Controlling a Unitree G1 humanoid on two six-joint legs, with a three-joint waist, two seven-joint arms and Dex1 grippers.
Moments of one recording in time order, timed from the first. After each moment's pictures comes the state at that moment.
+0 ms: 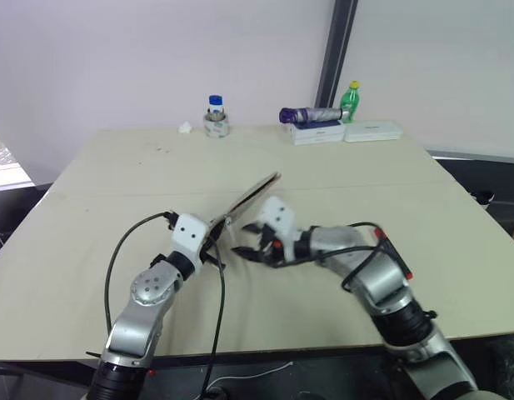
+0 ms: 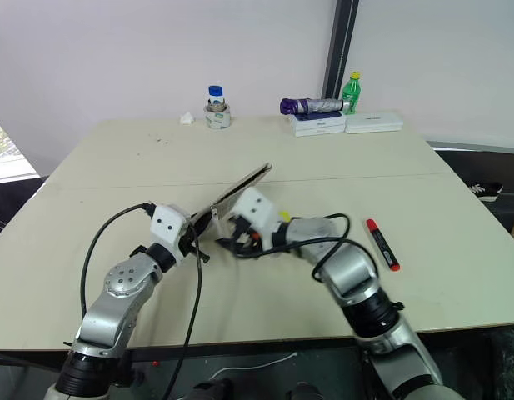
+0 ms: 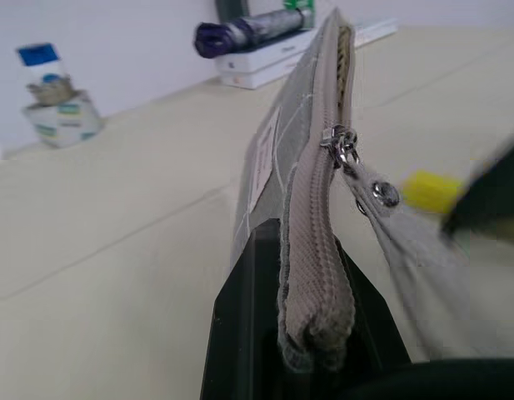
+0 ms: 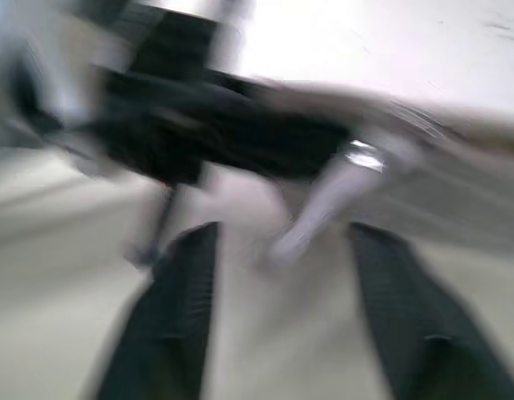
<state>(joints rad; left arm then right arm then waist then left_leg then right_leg) -0.24 0.30 -0.04 -0.24 -0.09 0.25 -0.35 -0.66 -0.40 0.25 -0.25 0.20 0.81 0.72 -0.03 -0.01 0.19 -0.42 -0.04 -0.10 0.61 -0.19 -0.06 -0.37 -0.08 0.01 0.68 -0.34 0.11</state>
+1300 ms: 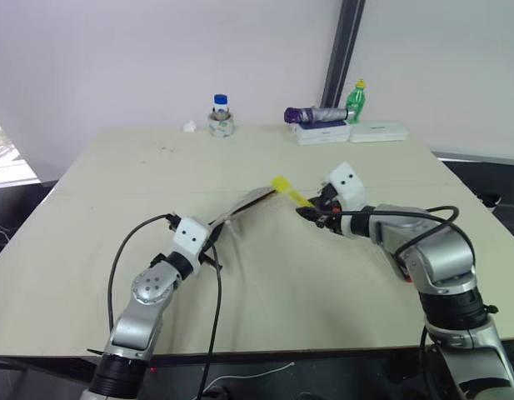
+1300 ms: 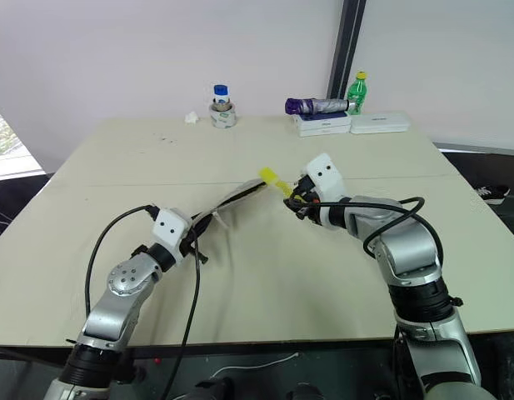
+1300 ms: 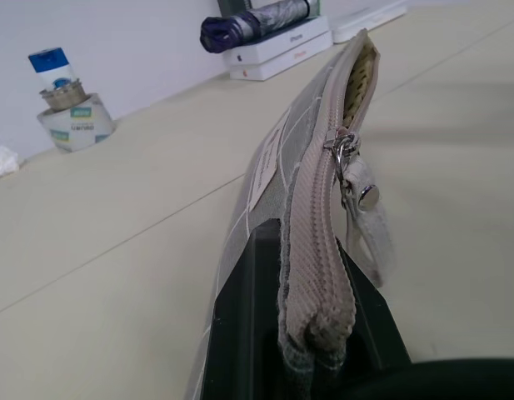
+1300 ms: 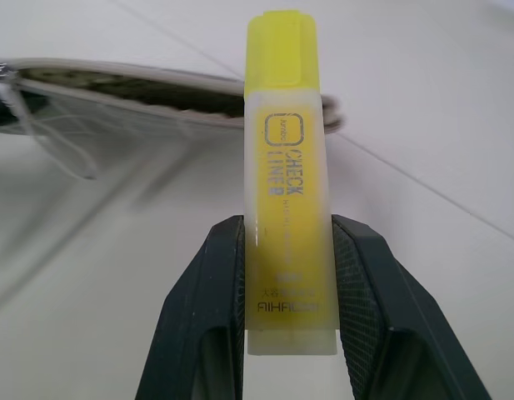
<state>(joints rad) -0.27 0.30 -0.05 -0.10 -0.05 0.10 -0.41 -0.67 -0.54 0.03 -0.27 0.30 1.03 0.61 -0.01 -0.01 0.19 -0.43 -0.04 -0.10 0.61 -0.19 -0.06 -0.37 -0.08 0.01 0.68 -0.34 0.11</state>
